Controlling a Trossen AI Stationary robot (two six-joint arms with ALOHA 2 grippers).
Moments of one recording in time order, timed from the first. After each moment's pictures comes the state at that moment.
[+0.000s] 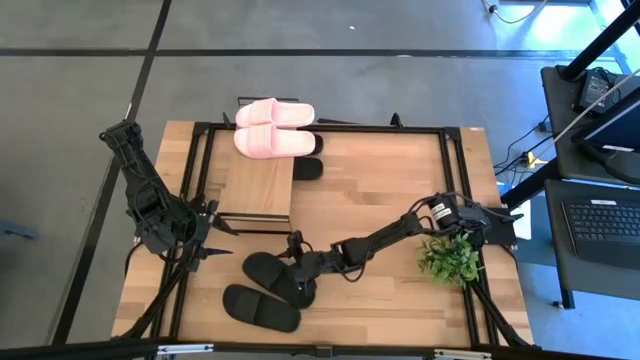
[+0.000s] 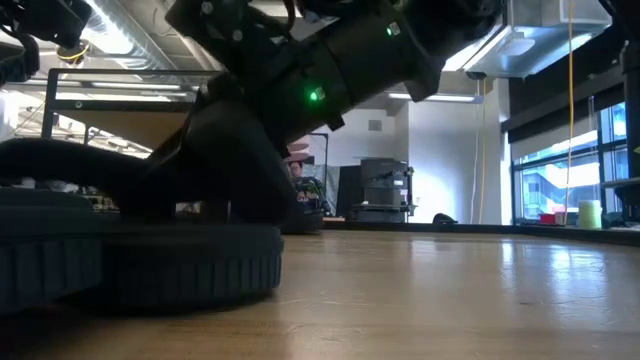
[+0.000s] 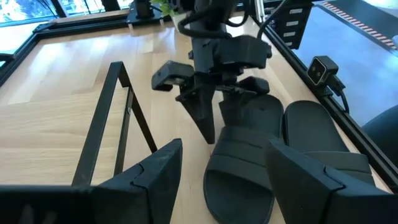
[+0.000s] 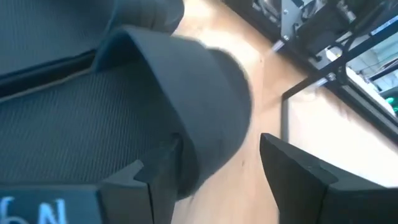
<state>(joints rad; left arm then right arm) -0.97 0.59 0.54 -0.56 -0.74 -0.41 0.33 2.29 1.48 0.30 0.33 -0.45</state>
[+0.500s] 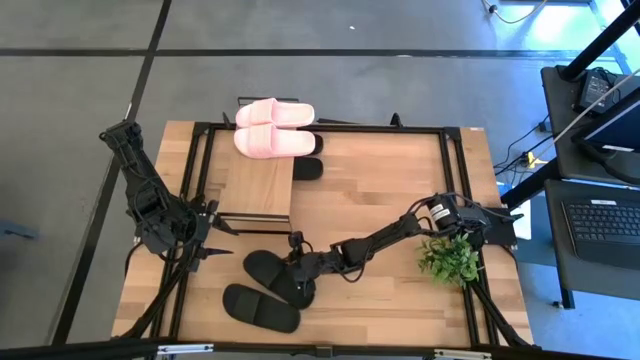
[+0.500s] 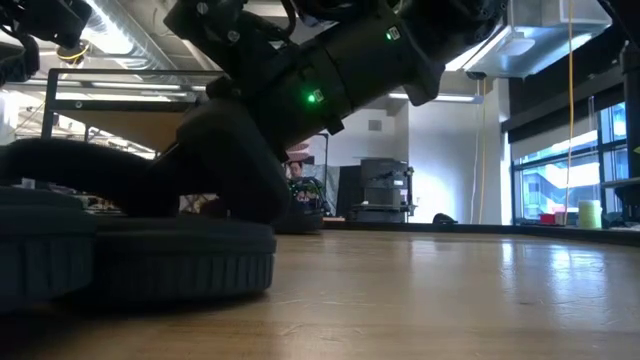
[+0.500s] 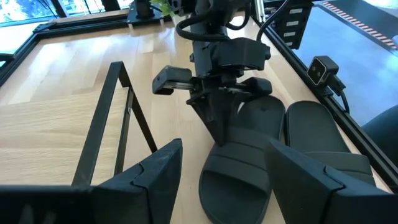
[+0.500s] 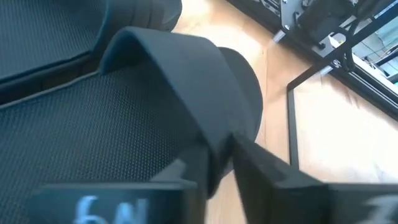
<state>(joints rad) -0.97 0.59 0.54 -0.56 -0.74 -0.41 0.33 2.30 1.48 0.31 0.33 -0.37</state>
